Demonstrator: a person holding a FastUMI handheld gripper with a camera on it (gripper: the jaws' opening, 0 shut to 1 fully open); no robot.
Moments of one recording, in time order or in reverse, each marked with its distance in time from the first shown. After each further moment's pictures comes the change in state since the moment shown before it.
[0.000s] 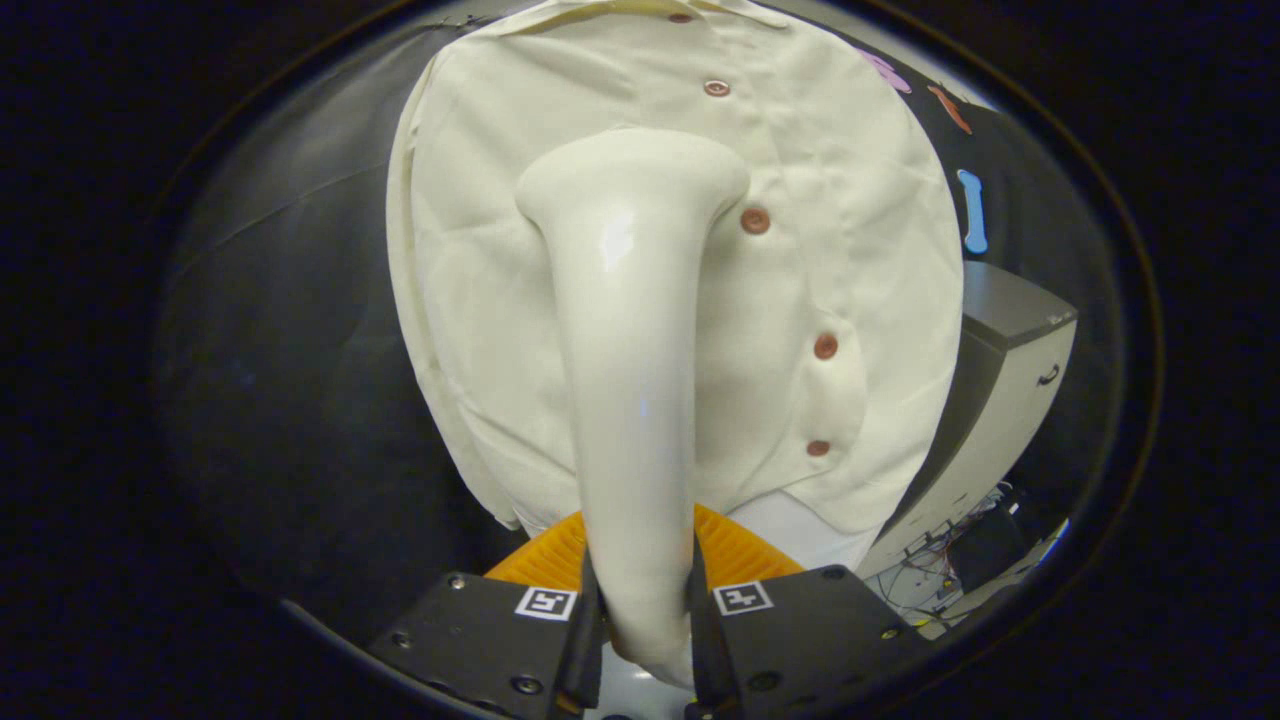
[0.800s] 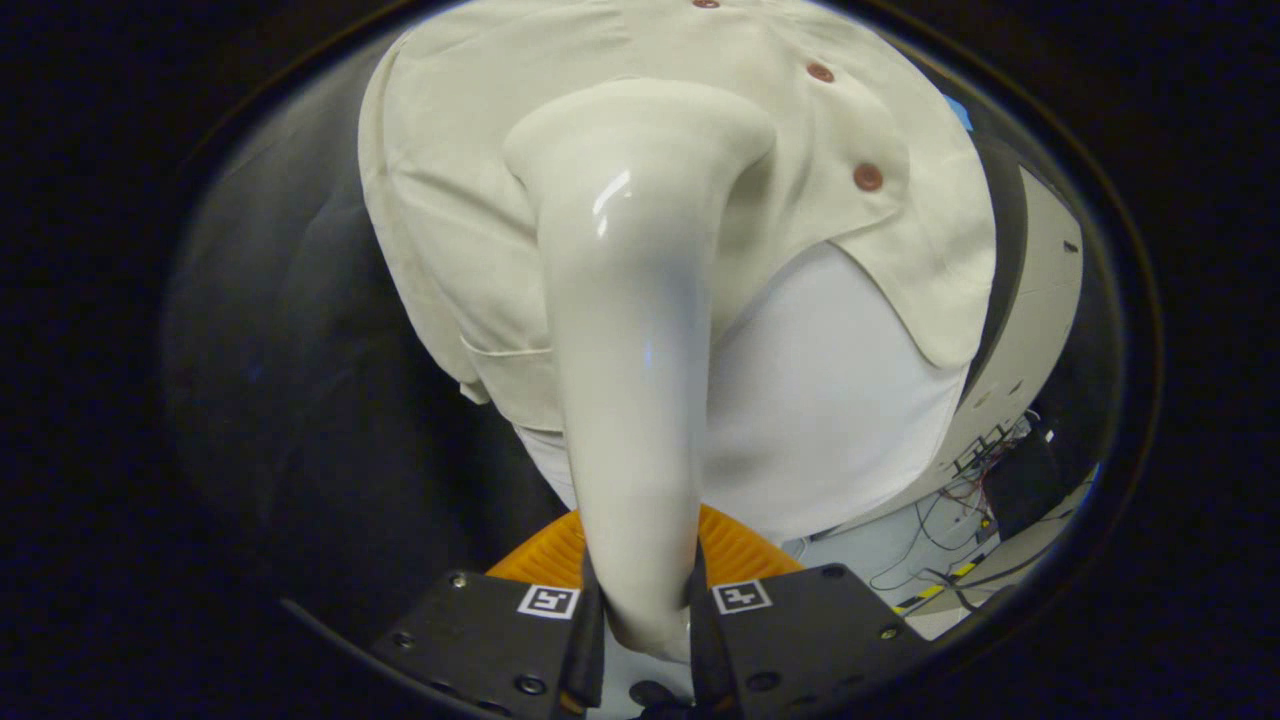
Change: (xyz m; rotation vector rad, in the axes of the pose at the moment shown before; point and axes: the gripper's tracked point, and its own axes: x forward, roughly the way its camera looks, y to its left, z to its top) arm 0.015 0.007 -0.076 0.073 0.221 0.033
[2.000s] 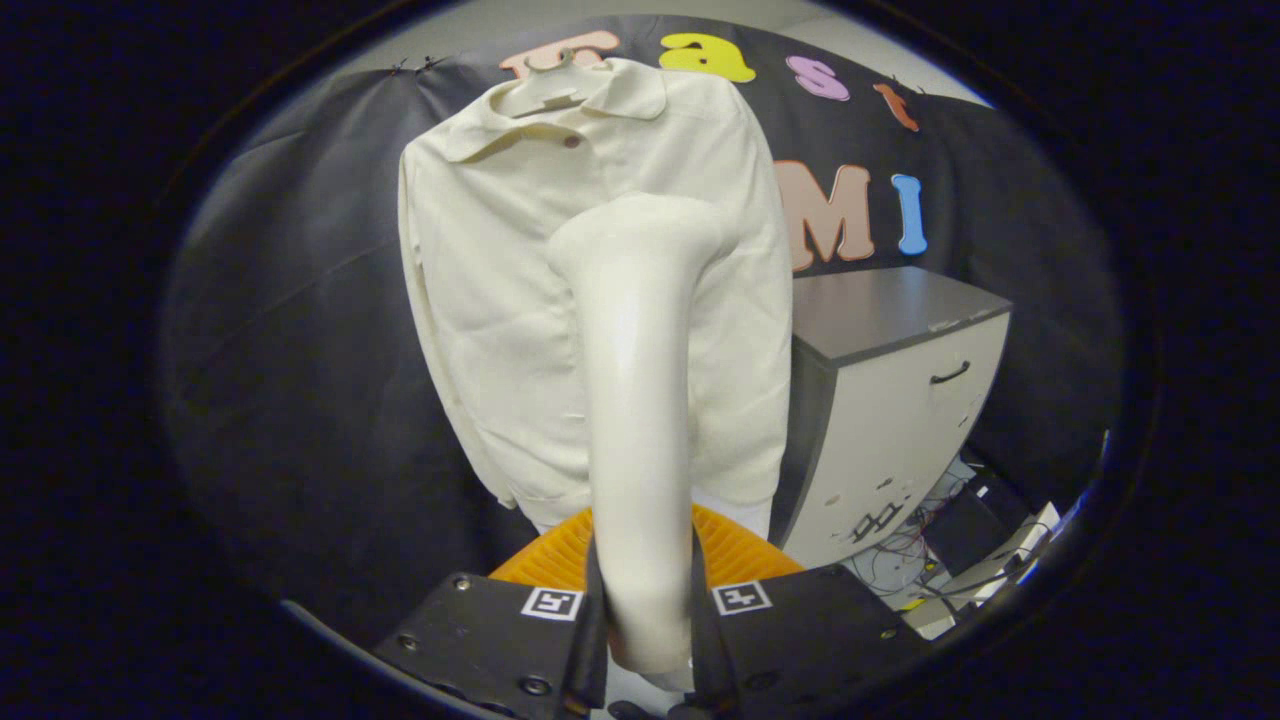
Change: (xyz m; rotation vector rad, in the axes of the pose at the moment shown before) arm -0.207 -0.052 0.183 -0.006 -0.283 -0.071
